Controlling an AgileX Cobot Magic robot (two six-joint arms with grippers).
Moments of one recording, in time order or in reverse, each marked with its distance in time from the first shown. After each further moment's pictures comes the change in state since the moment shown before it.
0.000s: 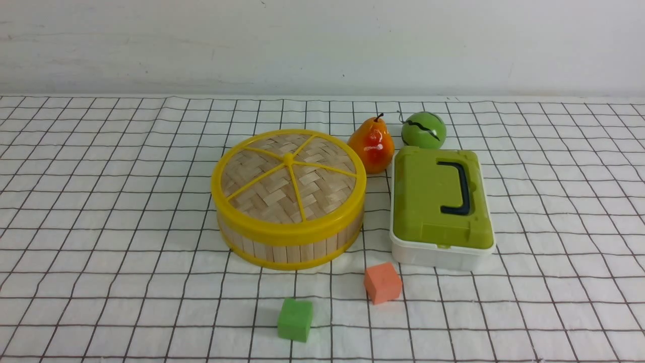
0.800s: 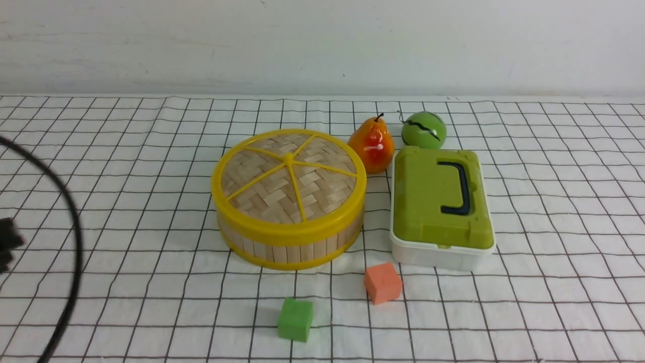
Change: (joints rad) right arm 0.000 0.000 0.000 0.000 0.000 0.000; left arm 0.000 0.838 -0.710 0.067 0.885 -0.328
